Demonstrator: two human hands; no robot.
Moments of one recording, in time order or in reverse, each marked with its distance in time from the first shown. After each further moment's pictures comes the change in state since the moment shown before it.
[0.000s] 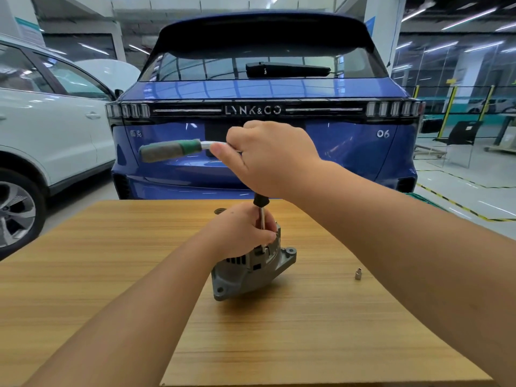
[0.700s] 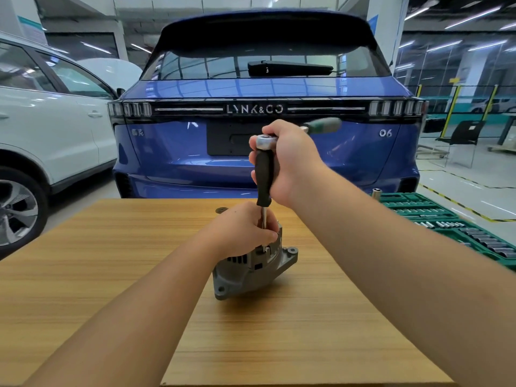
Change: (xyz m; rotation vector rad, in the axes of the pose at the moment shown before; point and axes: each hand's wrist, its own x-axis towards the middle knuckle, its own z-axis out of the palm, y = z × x) left_hand 0.002 0.003 0.001 0.016 -0.012 -0.039; right_hand -0.001 0.002 0.012 1.815 0.019 1.017
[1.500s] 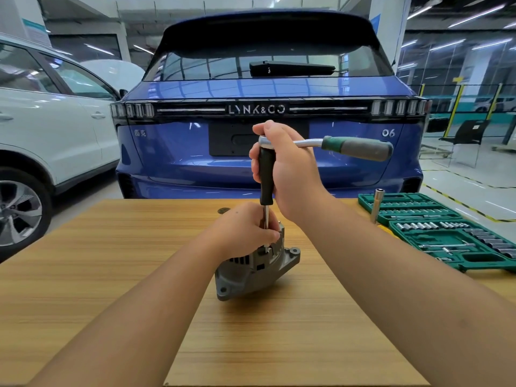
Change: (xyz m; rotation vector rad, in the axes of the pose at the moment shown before) left_hand 0.003 -0.002 0.001 0.019 0.005 0.005; right_hand 0.002 0.023 -0.011 -0.158 -0.103 -0.452
